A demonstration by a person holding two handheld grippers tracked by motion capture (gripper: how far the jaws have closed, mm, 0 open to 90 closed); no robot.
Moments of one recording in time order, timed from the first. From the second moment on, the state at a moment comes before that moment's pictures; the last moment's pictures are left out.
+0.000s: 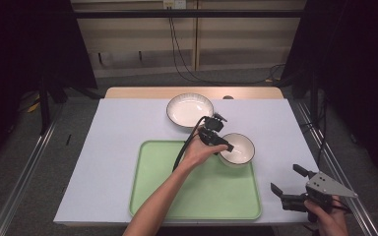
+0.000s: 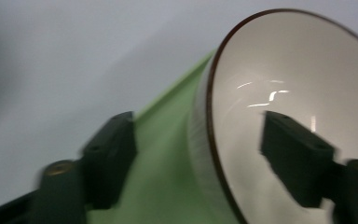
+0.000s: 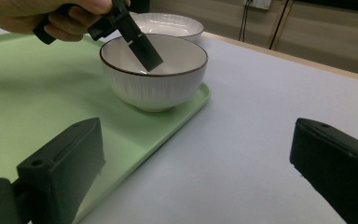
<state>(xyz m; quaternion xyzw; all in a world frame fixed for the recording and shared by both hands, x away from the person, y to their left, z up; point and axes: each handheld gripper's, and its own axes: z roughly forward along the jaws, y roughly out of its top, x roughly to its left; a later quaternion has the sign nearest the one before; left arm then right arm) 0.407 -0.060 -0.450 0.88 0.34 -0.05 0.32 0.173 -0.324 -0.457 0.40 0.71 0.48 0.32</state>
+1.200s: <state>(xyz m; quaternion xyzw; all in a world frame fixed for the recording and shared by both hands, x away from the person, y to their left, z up) 0.337 0.048 -0.414 0.83 0.37 0.12 0.41 0.173 -0.324 -0.457 0.41 0.71 0.47 0.32</state>
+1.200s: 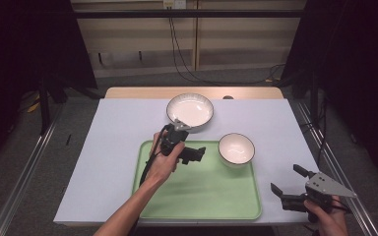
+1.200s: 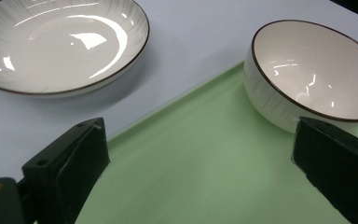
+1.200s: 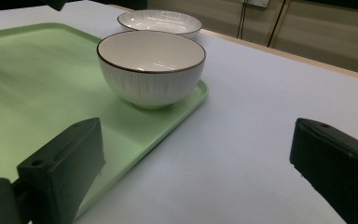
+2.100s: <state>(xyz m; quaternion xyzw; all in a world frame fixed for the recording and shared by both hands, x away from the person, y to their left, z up) 0.283 0.137 -0.427 0.78 0.41 0.18 0.43 0.172 -0.324 -0.456 0.41 0.71 0.47 0.32</state>
